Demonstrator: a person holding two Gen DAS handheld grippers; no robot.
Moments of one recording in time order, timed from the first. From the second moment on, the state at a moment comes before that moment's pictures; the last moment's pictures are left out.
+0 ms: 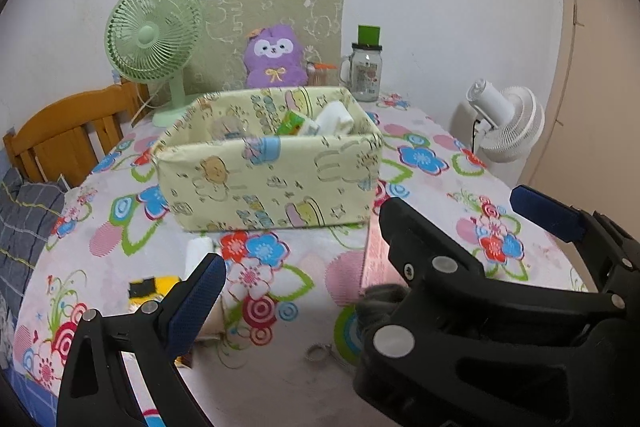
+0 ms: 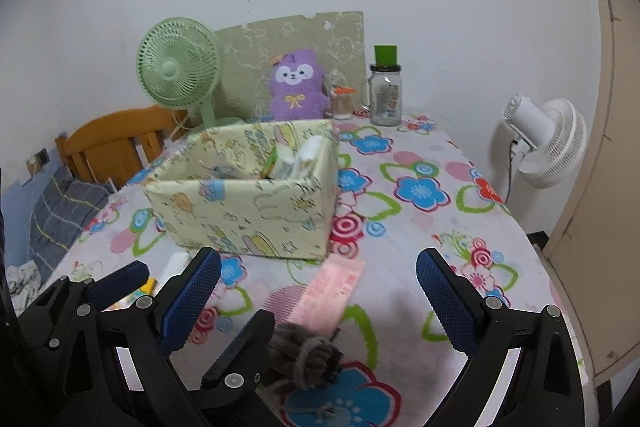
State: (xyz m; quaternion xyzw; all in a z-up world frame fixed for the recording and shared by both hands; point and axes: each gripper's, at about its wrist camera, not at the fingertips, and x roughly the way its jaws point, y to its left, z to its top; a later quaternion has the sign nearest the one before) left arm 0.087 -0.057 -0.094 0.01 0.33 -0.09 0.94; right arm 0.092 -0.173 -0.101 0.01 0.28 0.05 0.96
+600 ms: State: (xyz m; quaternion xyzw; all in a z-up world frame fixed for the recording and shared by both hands) left arm 0.081 -0.094 -0.132 0.02 0.37 -0.12 0.92; right arm 0.086 -0.208 -0.142 0.03 0.32 0.02 0.95
